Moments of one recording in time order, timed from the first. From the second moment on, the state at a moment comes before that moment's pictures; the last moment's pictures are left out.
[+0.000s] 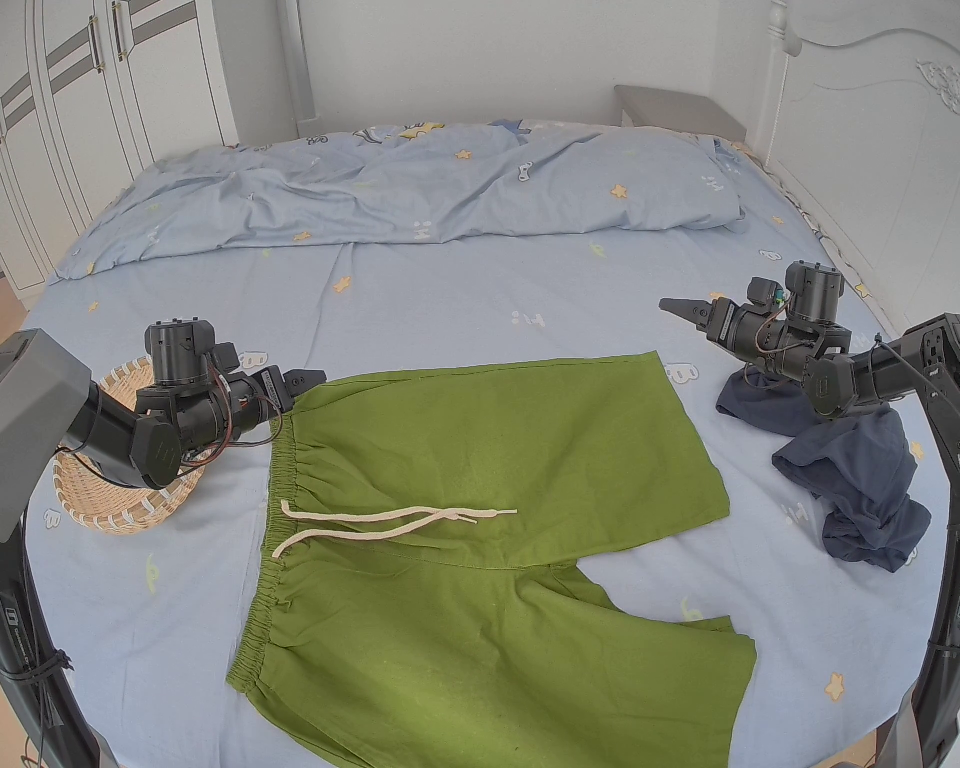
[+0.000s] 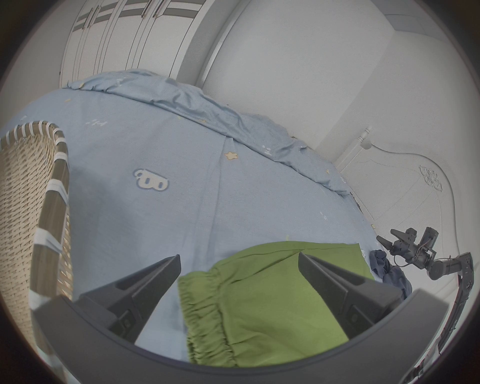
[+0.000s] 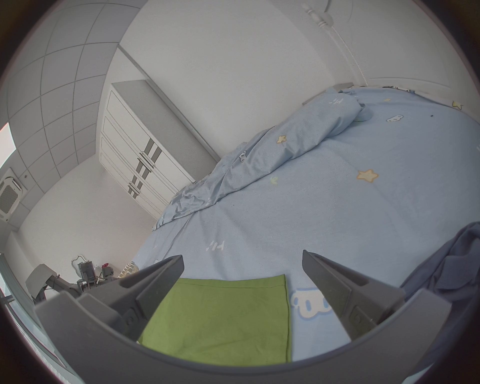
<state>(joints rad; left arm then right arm) -0.05 2.12 -1.15 -0.64 -0.25 -0.37 0.06 2.26 -1.55 -0.55 0.51 0.40</state>
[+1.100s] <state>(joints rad) -0.30 1.68 -0.33 -0.74 -0.24 -0.69 -0.01 1.75 -0.56 -0.54 0.52 0.51</state>
